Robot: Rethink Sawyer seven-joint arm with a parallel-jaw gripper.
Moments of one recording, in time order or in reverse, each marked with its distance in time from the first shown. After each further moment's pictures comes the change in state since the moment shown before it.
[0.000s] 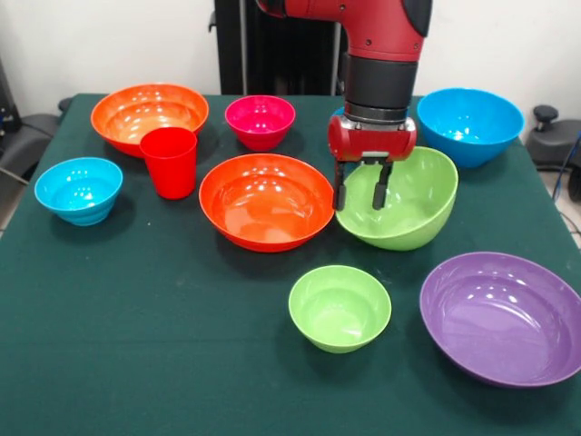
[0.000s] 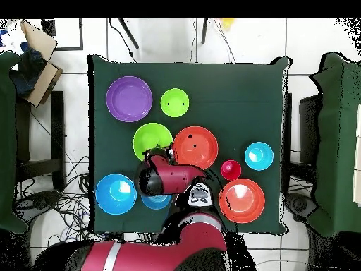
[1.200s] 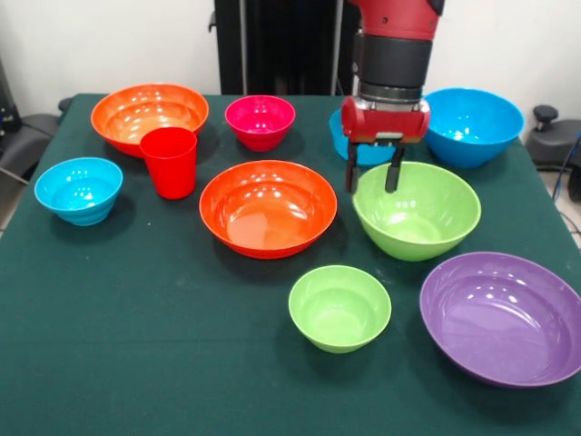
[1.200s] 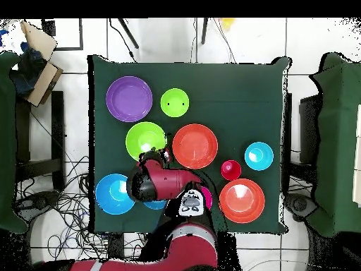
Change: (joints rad) arm 0.038 -0.065 -0.013 0.047 0.000 0.002 0.000
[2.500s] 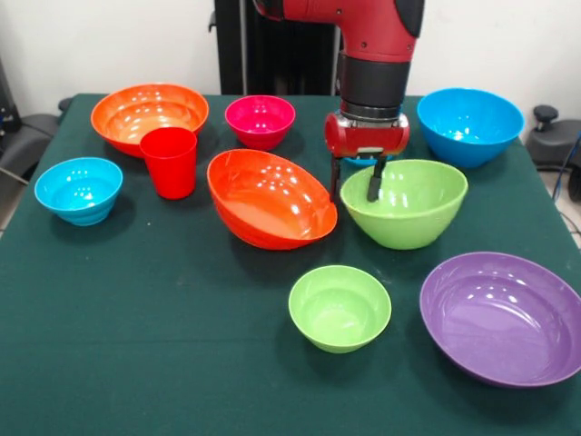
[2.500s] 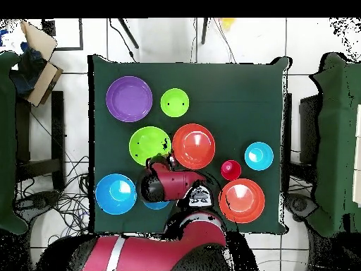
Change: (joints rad) arm -0.051 0.088 0.016 -0.019 -0.047 -0.005 0.000
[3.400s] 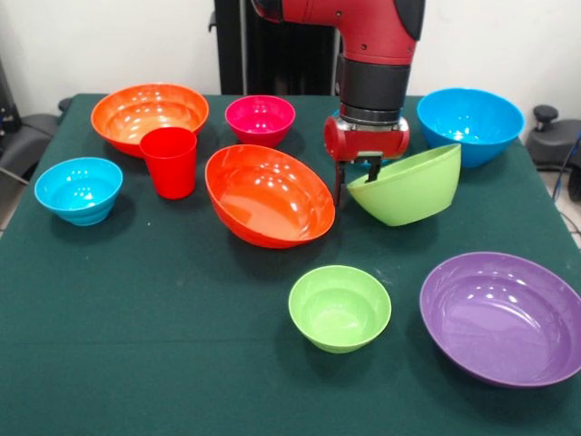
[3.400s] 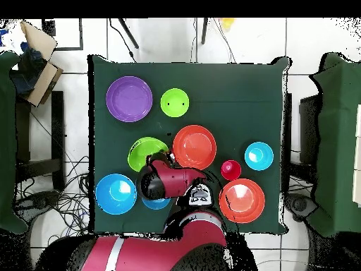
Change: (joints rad) arm 0.003 -0.002 -0.004 -0.020 0.000 0.000 0.000
